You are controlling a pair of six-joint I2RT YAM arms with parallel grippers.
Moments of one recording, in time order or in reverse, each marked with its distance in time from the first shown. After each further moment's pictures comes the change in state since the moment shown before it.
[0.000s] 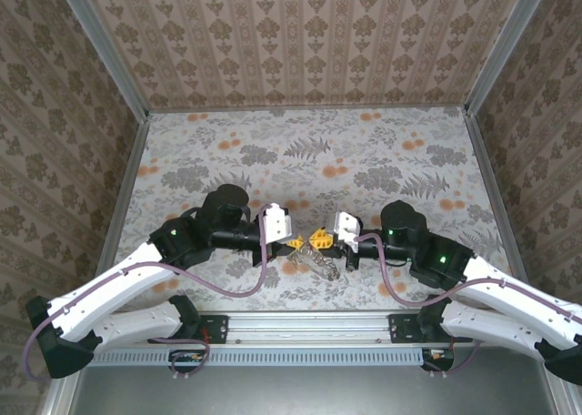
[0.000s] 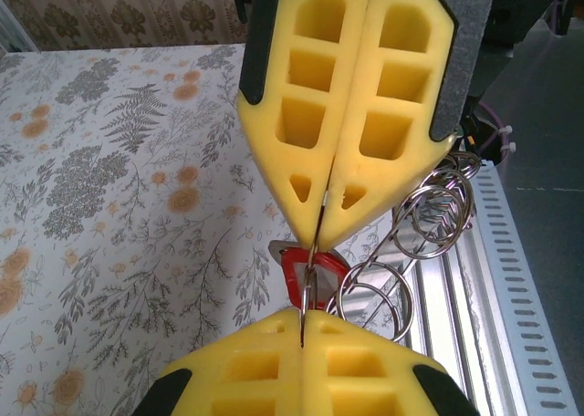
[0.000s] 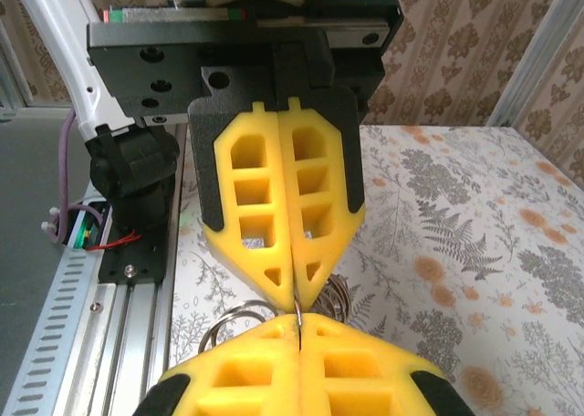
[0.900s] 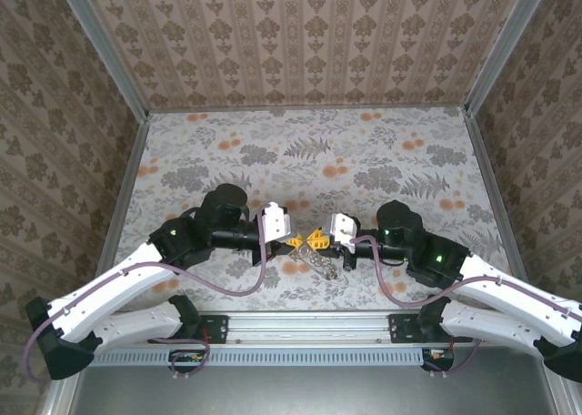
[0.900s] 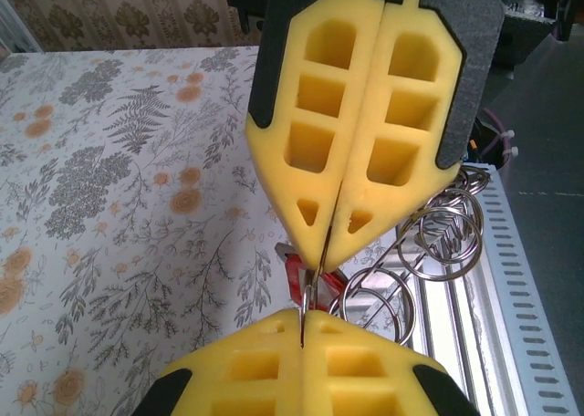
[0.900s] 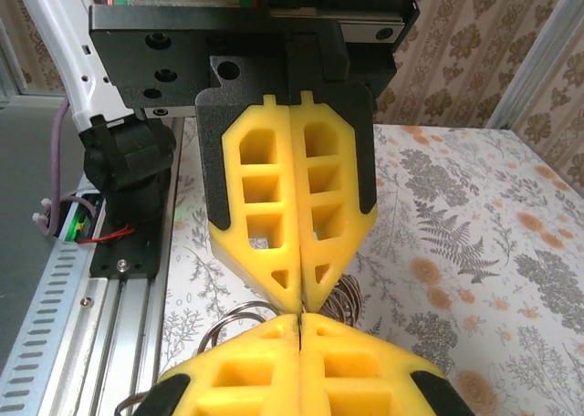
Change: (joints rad) left arm 0.013 -0.006 -0.011 0.015 0.011 -0.007; right arm 0.013 0.015 0.000 0.004 0.019 -0.029
